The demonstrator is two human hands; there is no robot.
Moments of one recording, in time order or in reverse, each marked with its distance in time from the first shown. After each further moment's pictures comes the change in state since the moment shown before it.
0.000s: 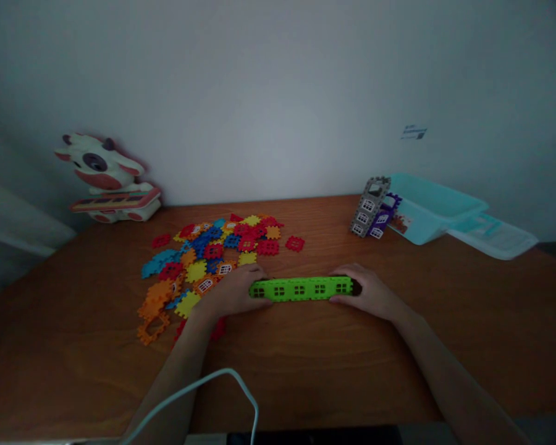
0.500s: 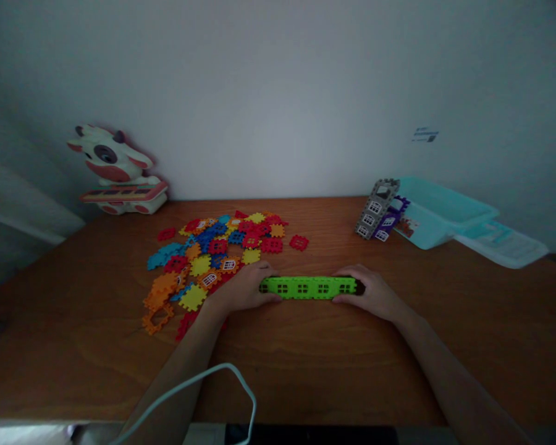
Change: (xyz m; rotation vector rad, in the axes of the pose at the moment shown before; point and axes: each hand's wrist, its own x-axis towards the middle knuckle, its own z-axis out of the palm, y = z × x) left_hand 0.008 0.003 0.008 -0.056 0.039 0.083; right_hand 0.002 0.000 0.000 -0.008 -0.002 0.033
